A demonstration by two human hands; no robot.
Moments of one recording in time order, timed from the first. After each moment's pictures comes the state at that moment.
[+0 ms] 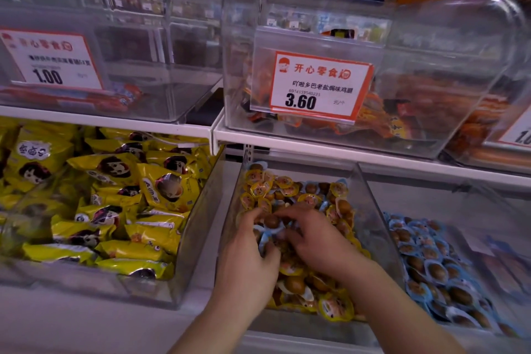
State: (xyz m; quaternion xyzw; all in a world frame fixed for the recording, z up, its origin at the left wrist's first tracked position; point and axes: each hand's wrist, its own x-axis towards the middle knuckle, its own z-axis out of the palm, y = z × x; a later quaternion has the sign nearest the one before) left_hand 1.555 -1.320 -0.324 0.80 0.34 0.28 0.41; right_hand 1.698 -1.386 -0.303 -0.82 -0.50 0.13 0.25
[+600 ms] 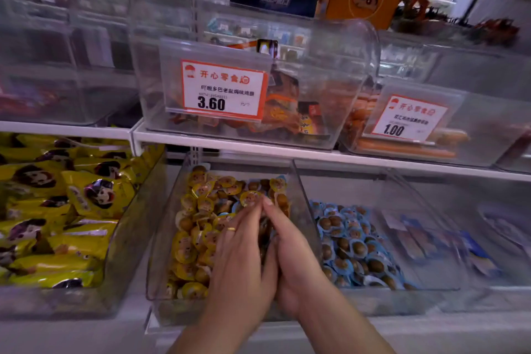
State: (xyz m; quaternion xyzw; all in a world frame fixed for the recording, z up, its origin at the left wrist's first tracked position) left_hand 1.584 -1.396 -0.309 0.85 0.18 0.36 0.34; right_hand 1.650 -1.456 -0.274 -0.49 -0.07 0.42 0.76
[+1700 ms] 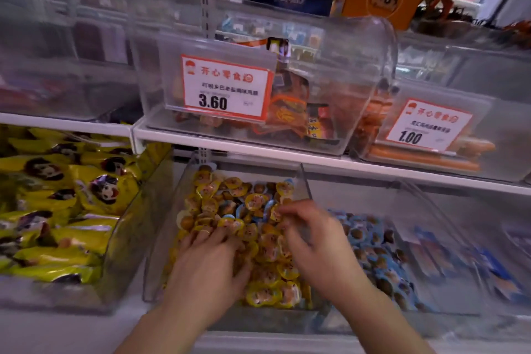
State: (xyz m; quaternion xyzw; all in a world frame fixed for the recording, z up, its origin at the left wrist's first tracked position) left_hand 1.571 -1.347 -0.319 0.95 0.26 0.15 0.09; right_hand 1.703 -1.484 -0.272 -0.80 -0.45 -0.05 0.40
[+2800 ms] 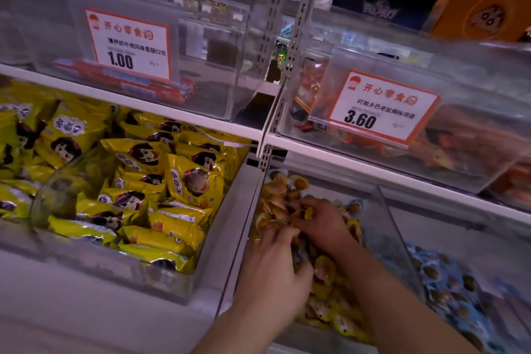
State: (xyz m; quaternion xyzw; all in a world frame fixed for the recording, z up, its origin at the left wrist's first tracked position) left_hand 1.557 -1.322 -0.325 0.86 0.29 0.23 0.34; right_hand 1.746 -1.335 -0.331 -0.83 -0.46 0.07 0.32
